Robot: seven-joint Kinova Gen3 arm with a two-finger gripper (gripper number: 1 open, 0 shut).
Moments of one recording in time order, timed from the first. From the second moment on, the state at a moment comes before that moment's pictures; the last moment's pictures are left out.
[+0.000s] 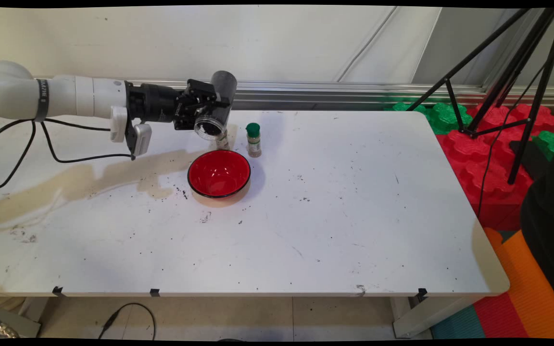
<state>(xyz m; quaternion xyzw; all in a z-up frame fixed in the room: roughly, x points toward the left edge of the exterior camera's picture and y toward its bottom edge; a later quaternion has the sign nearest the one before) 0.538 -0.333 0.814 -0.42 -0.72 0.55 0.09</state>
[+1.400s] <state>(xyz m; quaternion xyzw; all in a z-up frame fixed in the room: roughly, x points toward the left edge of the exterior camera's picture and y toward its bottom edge) 0.523 -0.330 0.814 -0.51 -0.65 0.57 0.02</state>
